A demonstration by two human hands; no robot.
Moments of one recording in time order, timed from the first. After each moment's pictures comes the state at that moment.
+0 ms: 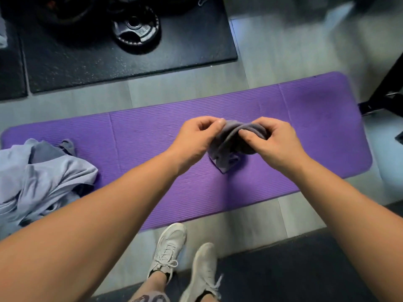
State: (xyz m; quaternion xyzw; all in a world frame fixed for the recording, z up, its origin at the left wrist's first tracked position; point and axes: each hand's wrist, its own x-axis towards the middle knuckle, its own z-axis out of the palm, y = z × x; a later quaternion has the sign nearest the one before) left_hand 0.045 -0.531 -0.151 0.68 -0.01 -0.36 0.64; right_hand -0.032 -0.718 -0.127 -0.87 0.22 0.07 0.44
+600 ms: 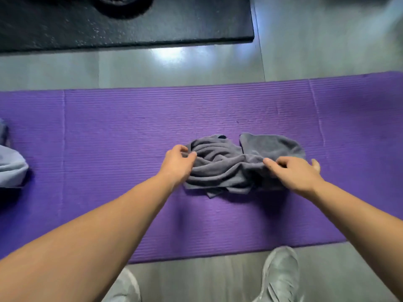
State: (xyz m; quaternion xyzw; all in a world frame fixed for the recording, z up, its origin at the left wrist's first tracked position) left_hand 0.025 -0.599 -0.466 0.83 0.17 -0.33 0.40; right_hand -0.052 -0.895 -0.424 -0.92 0.20 0.29 0.15
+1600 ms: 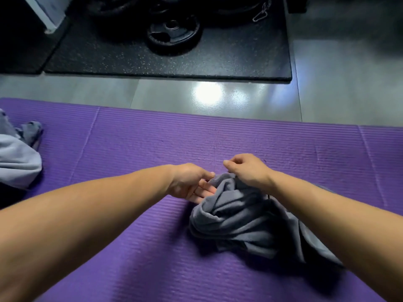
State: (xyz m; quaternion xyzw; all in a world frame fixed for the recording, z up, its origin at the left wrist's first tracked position) left_hand 0.087 -0.604 -0.521 0.58 0.23 -0.58 0.52; right_hand 0.091 -0.799 -0.533 -0.87 0.05 0.28 0.40
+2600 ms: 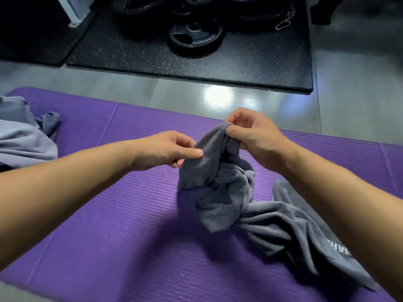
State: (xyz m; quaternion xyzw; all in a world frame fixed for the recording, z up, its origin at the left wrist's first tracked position) left_hand 0.114 -0.514 -0.434 0.77 -0.01 -0.39 0.51; right_hand 0.135 -0.750 -0.444 -0.65 -0.05 0.21 0.73
